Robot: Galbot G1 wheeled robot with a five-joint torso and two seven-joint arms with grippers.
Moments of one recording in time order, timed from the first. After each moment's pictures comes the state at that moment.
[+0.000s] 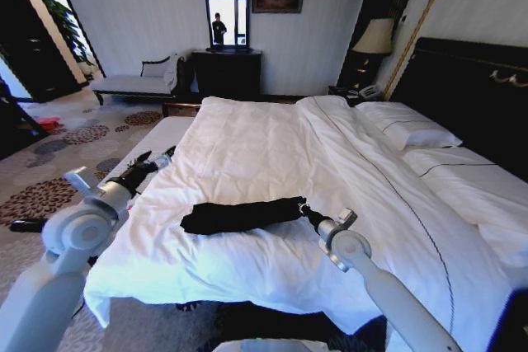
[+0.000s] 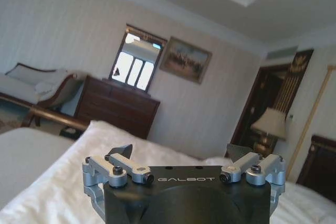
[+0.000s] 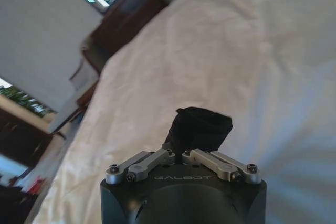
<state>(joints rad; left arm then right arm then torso) 1.12 -0.86 -0.81 -2.19 -1.25 0.45 -0.24 -1.04 0.97 0.15 1.94 1.44 -0.16 0.51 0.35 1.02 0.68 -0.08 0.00</state>
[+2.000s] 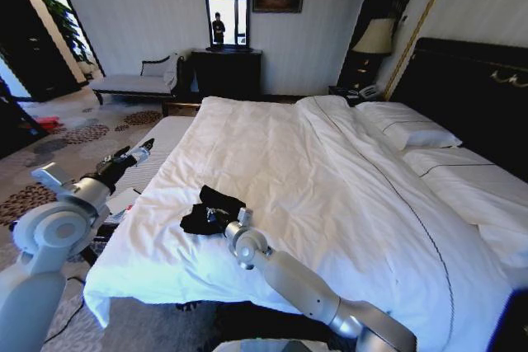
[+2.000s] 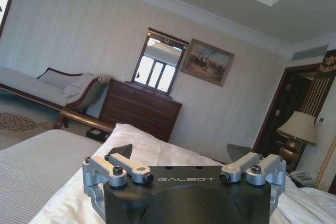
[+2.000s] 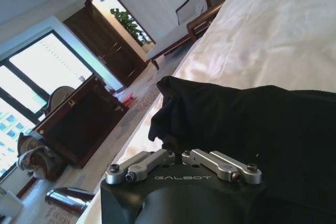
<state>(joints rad) 1.16 -0.84 -0.88 -2.14 -1.25 0.44 -0.24 -0.68 1.41 -0.44 1.54 1.15 -0.09 0.34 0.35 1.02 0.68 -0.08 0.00</state>
